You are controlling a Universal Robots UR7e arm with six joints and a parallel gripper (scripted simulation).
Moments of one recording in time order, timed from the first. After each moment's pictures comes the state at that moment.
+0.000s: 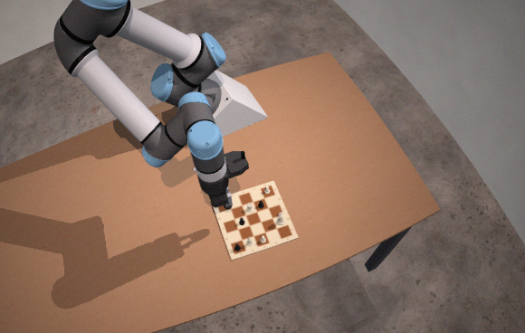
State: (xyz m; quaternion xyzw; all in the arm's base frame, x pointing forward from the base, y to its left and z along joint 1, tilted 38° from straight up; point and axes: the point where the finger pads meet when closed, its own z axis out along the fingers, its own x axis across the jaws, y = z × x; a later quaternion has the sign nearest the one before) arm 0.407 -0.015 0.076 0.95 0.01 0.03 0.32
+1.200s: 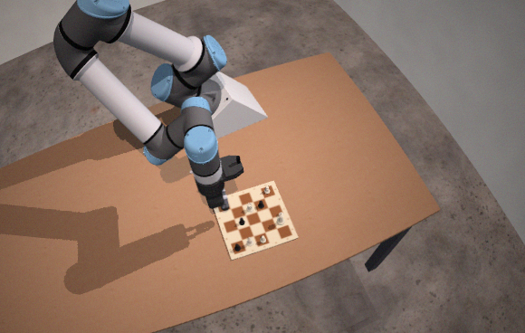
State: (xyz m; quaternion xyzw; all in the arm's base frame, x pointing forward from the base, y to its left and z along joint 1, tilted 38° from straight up) arm 0.392 -0.044 0.051 0.95 -0.01 0.04 0.32
